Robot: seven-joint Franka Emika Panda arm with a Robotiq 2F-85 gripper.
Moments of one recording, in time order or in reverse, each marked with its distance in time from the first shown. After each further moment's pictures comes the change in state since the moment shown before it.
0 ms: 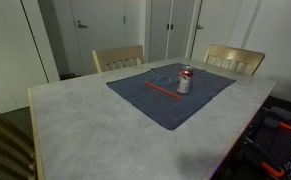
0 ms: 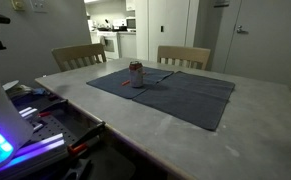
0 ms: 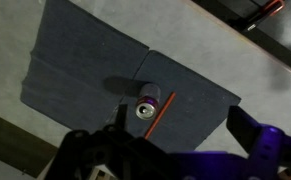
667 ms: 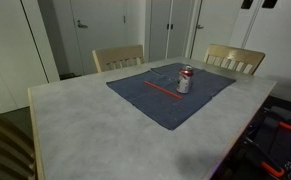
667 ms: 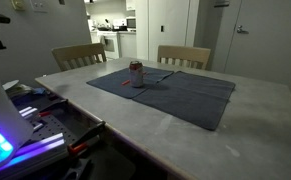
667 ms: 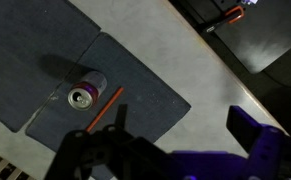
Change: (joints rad) arm 0.178 0.160 0.085 -0.054 0.128 0.091 -0.020
